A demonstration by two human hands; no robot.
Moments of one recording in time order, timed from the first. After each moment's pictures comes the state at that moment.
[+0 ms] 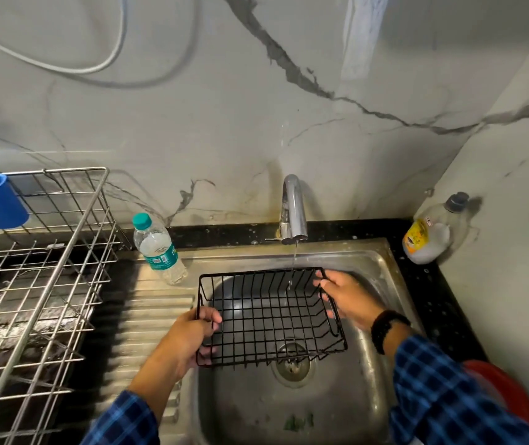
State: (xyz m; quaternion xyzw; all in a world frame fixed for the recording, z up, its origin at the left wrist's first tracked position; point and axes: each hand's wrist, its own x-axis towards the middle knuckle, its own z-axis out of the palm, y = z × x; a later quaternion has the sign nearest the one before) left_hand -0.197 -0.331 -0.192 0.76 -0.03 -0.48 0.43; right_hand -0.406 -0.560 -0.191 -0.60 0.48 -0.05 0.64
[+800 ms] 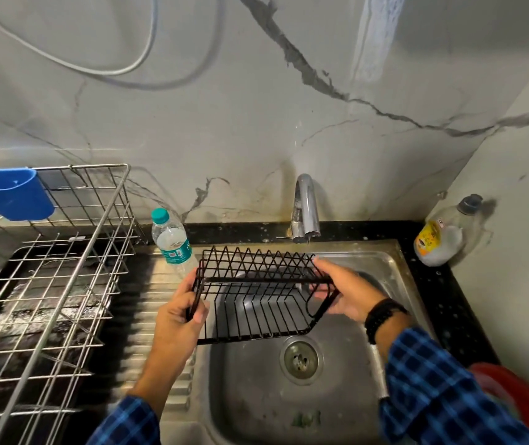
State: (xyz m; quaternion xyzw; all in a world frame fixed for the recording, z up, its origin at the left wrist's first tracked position) left_hand -0.189 -0.296 -0.182 0.70 -0.31 -0.22 0.61; right_hand -0.380 -0.540 -0.146 -0.45 0.51 -0.03 0.73
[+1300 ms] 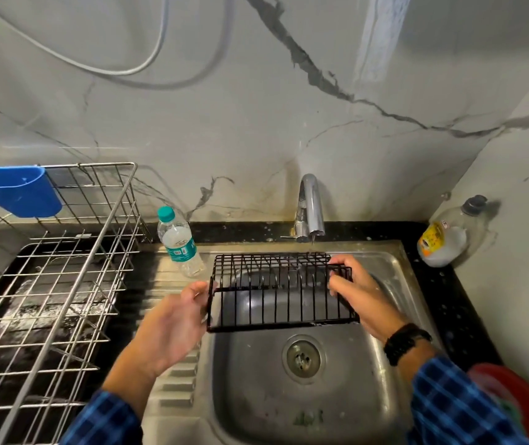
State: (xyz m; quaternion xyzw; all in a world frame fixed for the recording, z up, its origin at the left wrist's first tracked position) left_hand -0.175 -0.290 -0.150 0.43 -0.10 -0.57 0.69; right_hand -0.410 -0.517 -0.133 -0.64 0.41 -0.16 0.63
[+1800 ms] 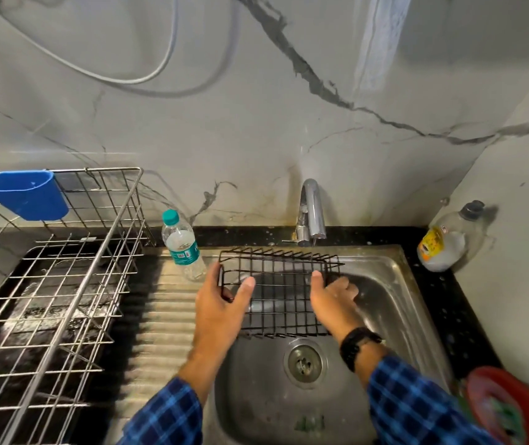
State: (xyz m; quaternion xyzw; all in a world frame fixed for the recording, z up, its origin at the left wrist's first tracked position) left_hand -0.236 -0.343 -0.146 0.79 -0.21 -0.20 0.54; right_hand -0.363 -0.486 -0.149 -0.65 0.61 -0.04 0.44
